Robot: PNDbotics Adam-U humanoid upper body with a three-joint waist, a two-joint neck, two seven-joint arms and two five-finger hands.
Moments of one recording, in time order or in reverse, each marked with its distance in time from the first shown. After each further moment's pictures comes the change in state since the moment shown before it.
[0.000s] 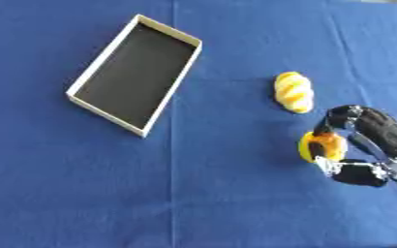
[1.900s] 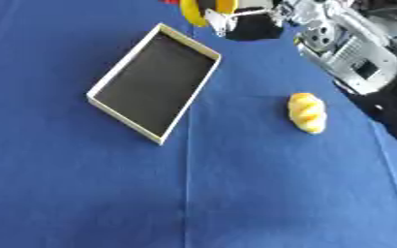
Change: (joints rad) left arm -0.356 0.014 -0.129 0.000 0.268 -0.020 -0.149; right arm -0.551 -0.199 -0.001 0.015 -0.396 0.045 -0.004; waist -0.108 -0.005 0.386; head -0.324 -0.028
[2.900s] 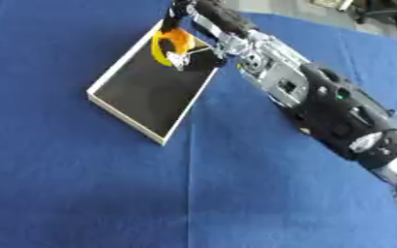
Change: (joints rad) left arm -0.041 -0.039 -0.033 0.000 0.081 0.053 -0.094; right arm -0.118 0.175 0.176 0.243 0.224 -0.018 0.113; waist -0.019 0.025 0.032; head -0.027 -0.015
